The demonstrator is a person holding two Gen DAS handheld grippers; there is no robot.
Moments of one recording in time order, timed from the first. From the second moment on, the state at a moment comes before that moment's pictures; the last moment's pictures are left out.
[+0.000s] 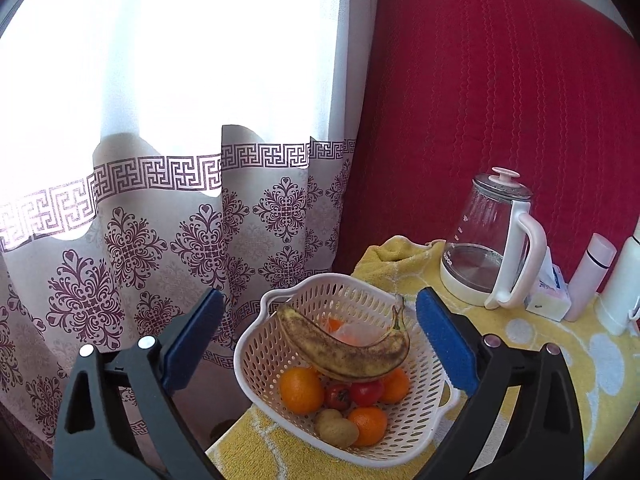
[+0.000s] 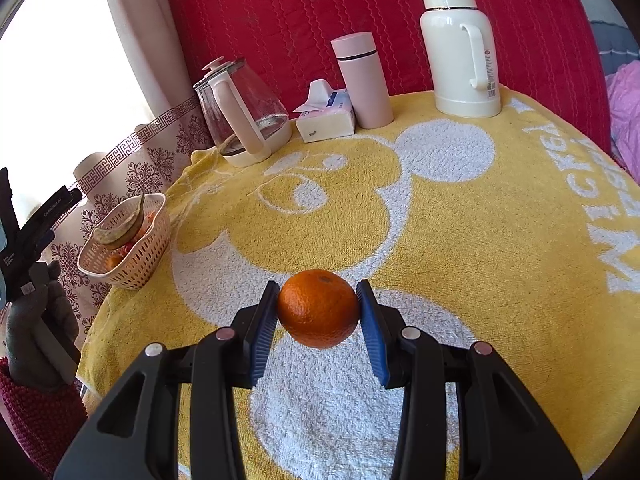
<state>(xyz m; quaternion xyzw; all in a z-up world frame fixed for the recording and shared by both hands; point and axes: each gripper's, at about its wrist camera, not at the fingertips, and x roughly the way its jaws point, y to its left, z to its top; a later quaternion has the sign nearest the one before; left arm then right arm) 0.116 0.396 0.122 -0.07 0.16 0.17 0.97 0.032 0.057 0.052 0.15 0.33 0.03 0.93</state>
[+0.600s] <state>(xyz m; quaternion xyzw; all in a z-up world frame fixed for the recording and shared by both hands) 0.079 0.419 0.119 -0.01 0.16 0.13 0.98 0.044 0.121 0.075 0.08 0.33 0.07 0.94</state>
